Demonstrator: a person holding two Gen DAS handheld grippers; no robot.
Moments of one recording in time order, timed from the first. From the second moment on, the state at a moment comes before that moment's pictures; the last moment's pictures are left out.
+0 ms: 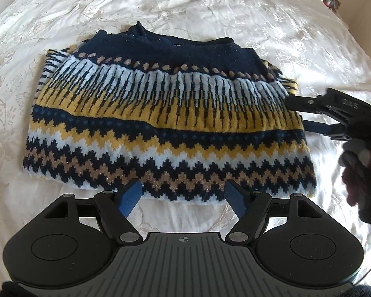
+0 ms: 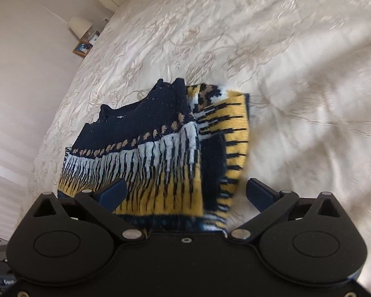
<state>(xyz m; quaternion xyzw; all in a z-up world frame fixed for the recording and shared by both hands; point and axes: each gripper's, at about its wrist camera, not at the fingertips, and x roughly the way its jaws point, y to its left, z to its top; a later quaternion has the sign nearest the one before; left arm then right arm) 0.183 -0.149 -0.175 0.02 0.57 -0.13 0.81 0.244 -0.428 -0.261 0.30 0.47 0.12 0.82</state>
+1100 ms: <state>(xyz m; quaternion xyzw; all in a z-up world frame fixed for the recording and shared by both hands) 0.311 -0.187 -0.210 0.08 0.61 -0.12 0.78 0.276 -0.422 -0.285 0.32 0.50 0.14 0.79</state>
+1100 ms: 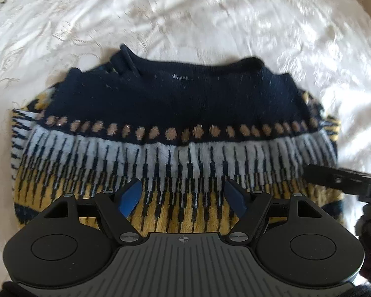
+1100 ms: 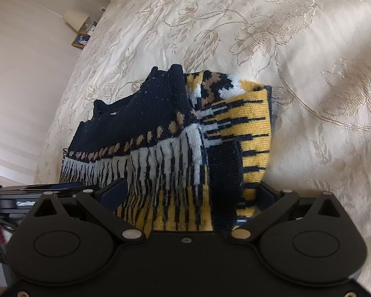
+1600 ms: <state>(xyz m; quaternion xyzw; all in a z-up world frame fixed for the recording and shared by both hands) 0.335 -0.189 -0.244 0.11 0.62 -0.13 0.76 0.268 -0.429 -0.279 0.34 0.50 0.14 0.78</state>
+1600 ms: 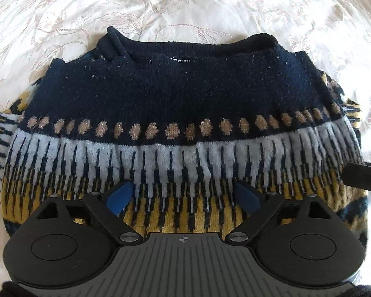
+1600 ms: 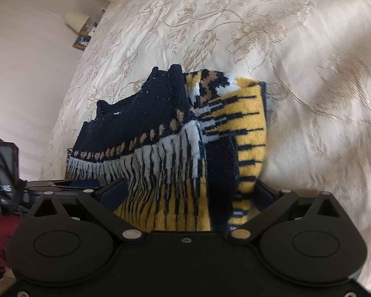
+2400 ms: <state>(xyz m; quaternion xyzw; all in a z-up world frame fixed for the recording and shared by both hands) 0.364 -0.164 -0.259 0.14 0.58 -0.14 0.79 0.246 -0.432 -0.277 0.36 0.50 0.09 0.78</state>
